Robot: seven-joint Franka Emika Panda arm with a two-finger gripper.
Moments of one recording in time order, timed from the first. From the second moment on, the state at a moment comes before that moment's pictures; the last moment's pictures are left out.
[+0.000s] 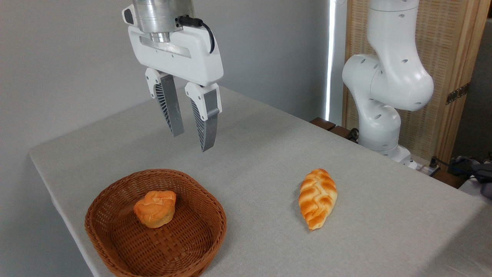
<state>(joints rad) -0.10 0.00 0.03 -1.61 0.00 1.65 0.61</state>
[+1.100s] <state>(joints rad) -0.10 -0.26 0.14 -2.11 0.02 1.75 0.61</state>
